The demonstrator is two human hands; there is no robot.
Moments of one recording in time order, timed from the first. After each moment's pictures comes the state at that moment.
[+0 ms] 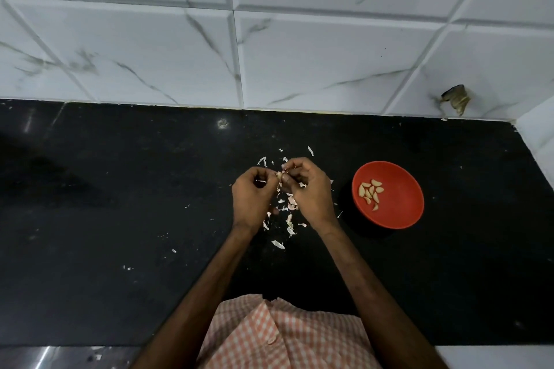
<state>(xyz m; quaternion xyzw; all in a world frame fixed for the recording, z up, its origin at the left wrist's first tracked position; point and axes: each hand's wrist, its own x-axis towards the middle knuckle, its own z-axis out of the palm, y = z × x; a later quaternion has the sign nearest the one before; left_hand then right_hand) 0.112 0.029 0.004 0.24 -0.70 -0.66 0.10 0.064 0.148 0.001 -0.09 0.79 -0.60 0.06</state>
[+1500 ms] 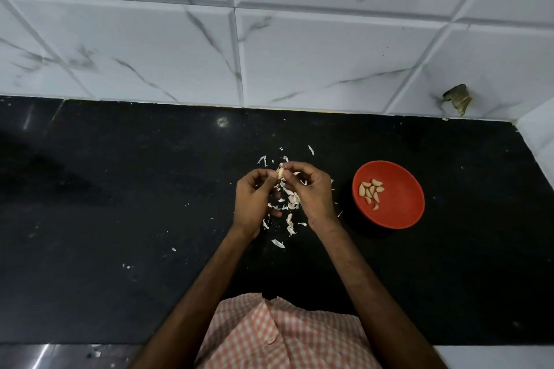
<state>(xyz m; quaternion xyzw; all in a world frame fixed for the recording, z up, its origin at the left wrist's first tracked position) 0.112 0.029 -0.006 0.24 -0.61 -0.76 0.05 0.063 0.148 -0.010 -0.03 0.71 -0.69 0.09</state>
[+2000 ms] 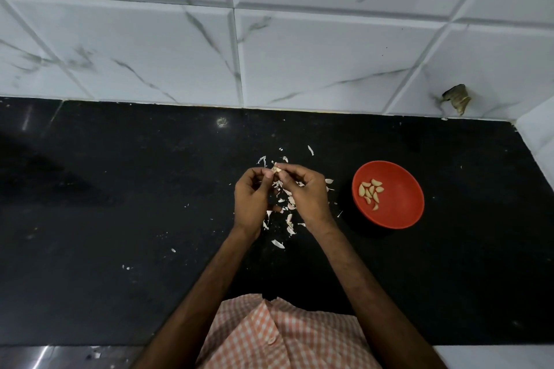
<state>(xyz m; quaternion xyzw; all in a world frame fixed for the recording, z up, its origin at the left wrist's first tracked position) 0.111 0.030 -0.014 0.24 -0.61 -0.75 0.09 0.066 0.142 -0.010 -0.05 0.73 -0.67 0.10</state>
